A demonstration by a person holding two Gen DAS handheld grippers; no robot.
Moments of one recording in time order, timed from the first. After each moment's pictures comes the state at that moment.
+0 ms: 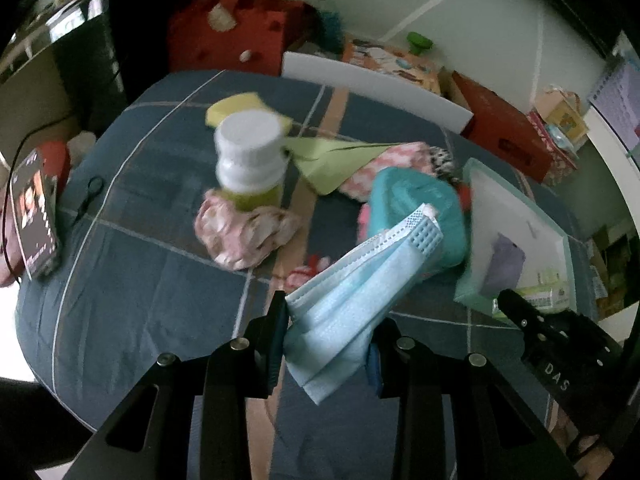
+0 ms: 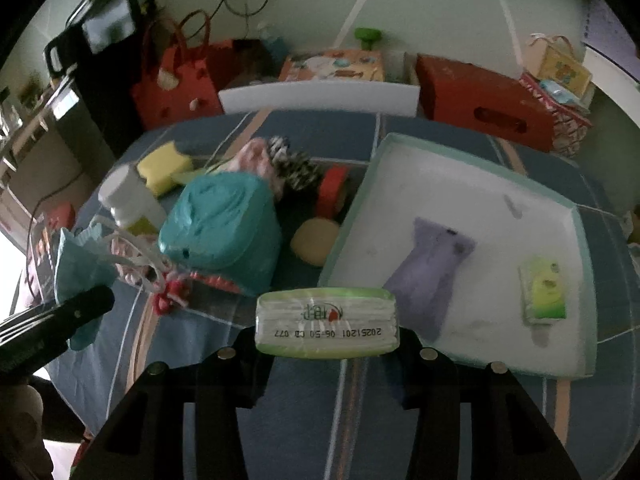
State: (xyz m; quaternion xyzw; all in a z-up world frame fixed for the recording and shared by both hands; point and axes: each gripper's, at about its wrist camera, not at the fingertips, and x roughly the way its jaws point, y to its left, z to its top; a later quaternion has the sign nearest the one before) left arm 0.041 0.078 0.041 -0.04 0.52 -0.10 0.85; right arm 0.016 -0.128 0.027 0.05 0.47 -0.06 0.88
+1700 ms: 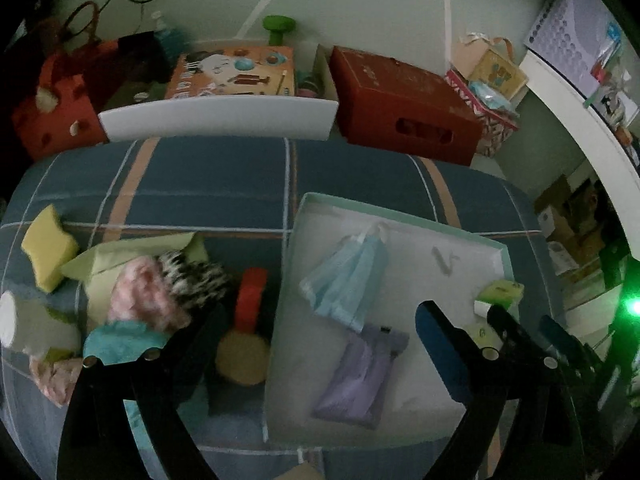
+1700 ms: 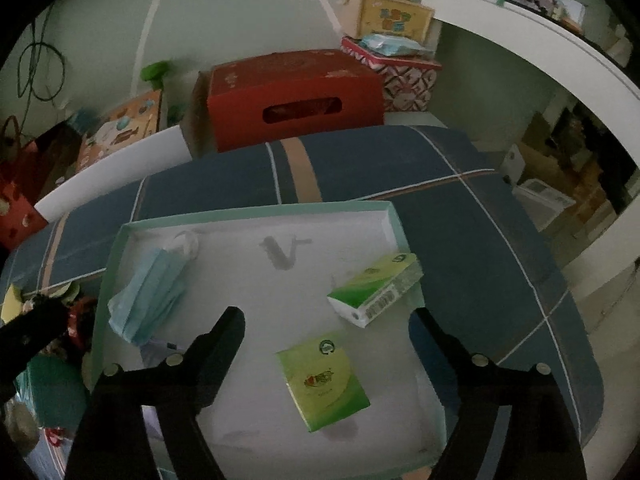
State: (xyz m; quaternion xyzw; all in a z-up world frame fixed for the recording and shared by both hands) left arm 0.129 -0.132 0.044 0.02 0.52 -0.22 0.83; right arm 0.041 -0.326 0.031 0.13 0.47 -0.30 0.82
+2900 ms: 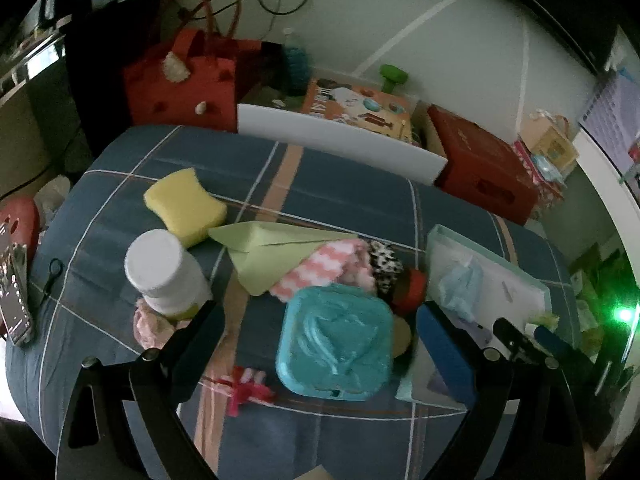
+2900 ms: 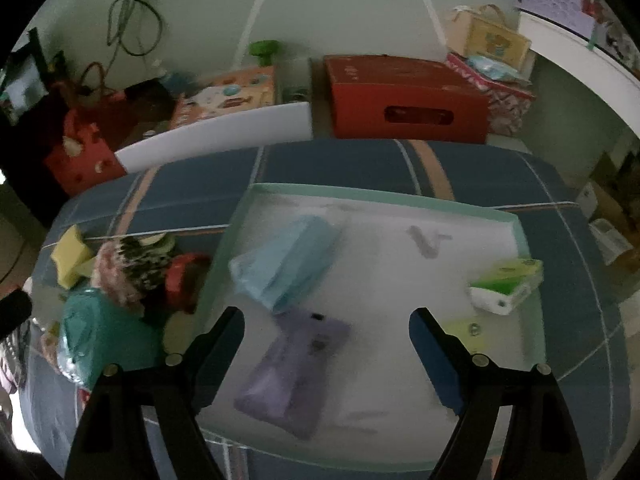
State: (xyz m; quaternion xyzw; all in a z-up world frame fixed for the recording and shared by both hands) left arm 0.111 0.016 0.060 -0.05 0.47 -0.11 0.87; right arm 0.070 -0.227 0.024 0.09 0.46 -0.15 0.87
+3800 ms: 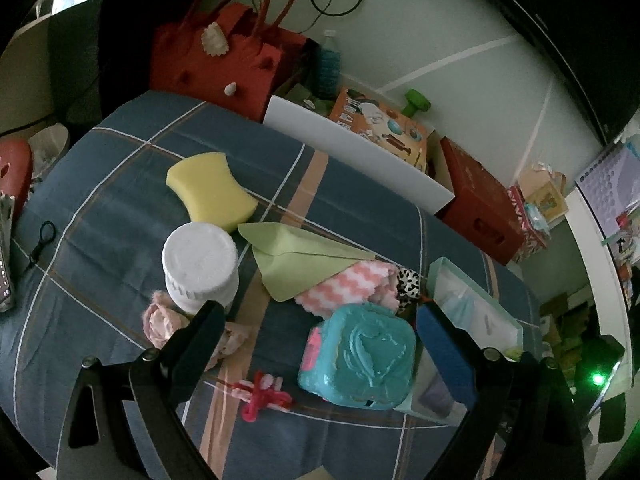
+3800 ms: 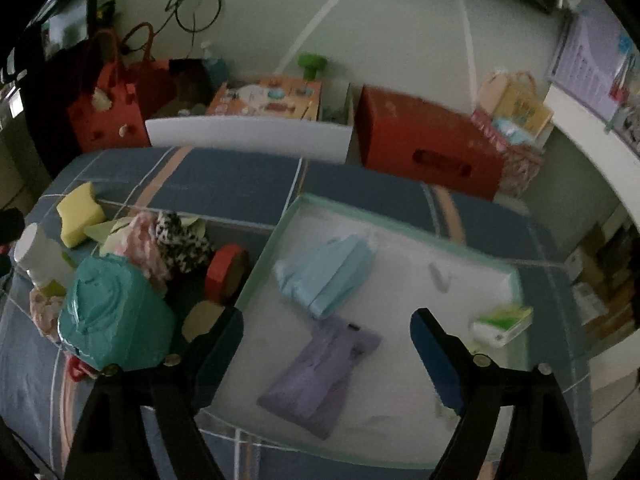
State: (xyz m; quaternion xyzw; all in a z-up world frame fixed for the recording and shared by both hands) left arm 0.127 0.079 0.055 -0.16 0.48 -0.12 0.85; right arm 0.071 -0.171 0.043 -0.02 0.44 -0.16 0.88
